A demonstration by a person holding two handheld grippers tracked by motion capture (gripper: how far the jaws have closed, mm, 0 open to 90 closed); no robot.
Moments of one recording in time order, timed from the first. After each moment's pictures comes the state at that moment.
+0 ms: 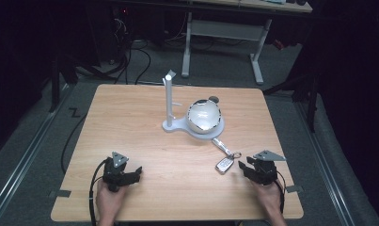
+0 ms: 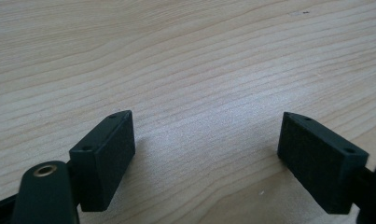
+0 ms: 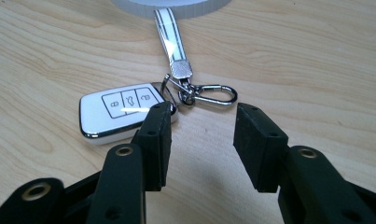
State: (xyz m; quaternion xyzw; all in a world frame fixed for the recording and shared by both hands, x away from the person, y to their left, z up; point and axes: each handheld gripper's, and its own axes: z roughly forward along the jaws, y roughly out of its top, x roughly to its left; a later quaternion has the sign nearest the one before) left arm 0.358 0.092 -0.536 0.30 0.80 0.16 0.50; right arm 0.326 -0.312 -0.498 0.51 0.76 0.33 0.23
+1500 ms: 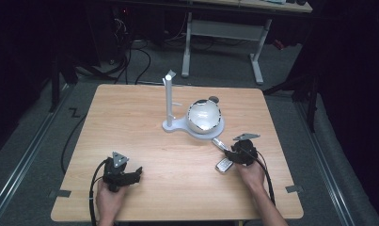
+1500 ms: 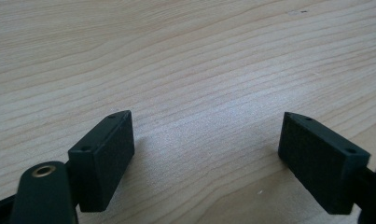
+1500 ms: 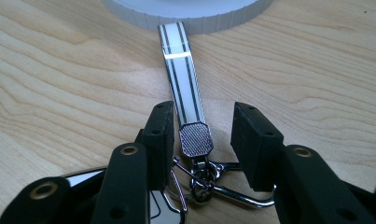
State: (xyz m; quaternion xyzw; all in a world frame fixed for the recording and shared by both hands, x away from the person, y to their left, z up) left arm 0.358 0.091 -0.536 0.31 0.79 0.16 0.50; right arm 0.402 -0.276 -0.513 0.50 0.80 0.28 0.19
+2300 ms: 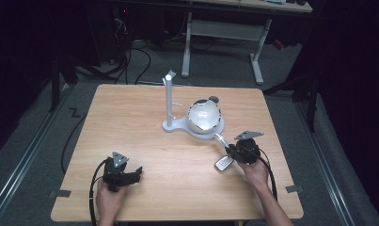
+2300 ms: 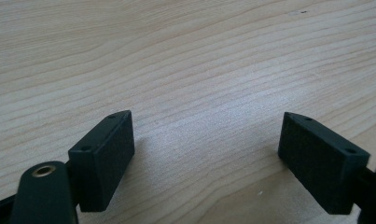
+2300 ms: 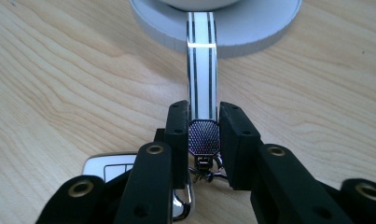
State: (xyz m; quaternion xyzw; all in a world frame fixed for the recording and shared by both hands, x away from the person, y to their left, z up) left arm 0.358 0.091 -0.536 0.31 0.79 0.16 0.50; right arm 0.394 -0.278 -0.484 0.45 0.81 0.31 0.19
